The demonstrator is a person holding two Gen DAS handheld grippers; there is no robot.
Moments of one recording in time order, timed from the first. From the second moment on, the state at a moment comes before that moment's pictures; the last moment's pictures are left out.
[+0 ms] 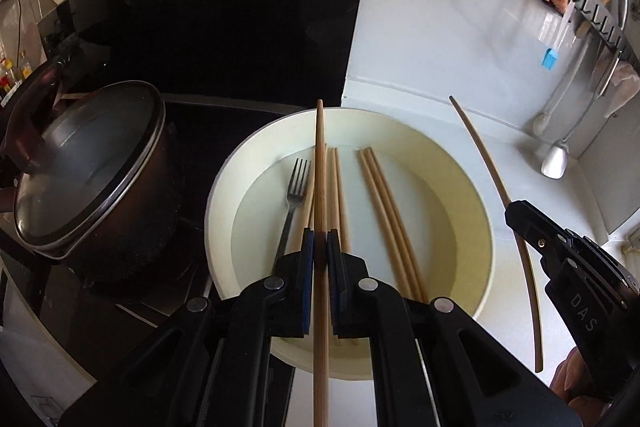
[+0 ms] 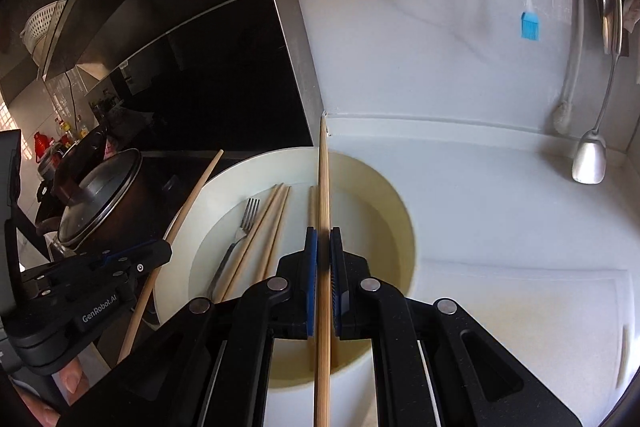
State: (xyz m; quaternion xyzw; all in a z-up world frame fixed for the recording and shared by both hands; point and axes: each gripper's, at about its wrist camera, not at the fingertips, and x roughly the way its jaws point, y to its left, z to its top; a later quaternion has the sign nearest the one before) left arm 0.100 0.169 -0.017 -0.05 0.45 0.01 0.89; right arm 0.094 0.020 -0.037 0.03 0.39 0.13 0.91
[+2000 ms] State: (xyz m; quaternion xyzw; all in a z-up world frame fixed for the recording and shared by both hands) left arm 0.133 0.188 -0.050 -0.07 0.53 0.07 0.84; right arm 0.151 0.032 -0.072 0.01 0.52 0.12 0.85
